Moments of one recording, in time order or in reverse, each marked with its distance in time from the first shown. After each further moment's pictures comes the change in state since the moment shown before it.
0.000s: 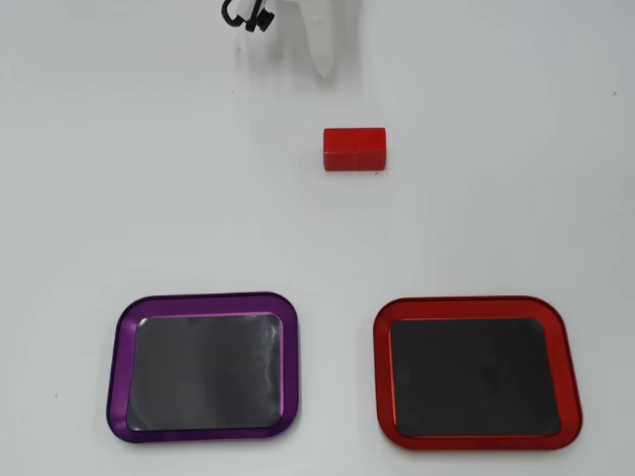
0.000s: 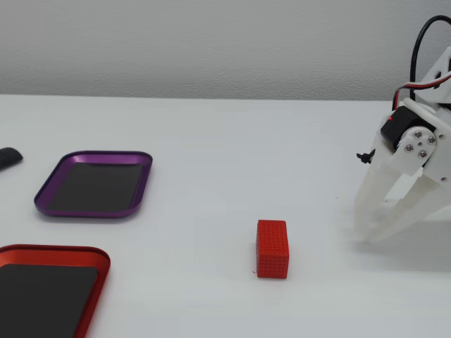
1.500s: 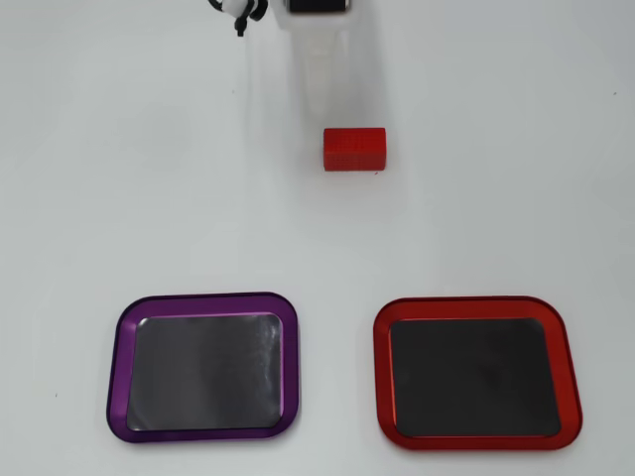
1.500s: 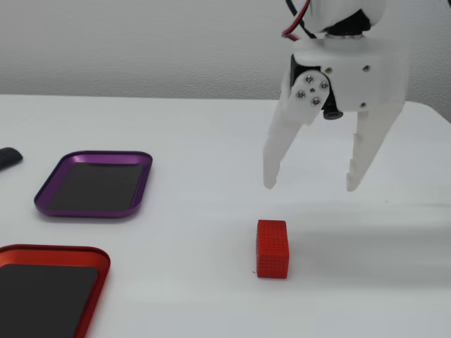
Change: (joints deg) arm -1.5 -88.8 -69.0 11.2 0.2
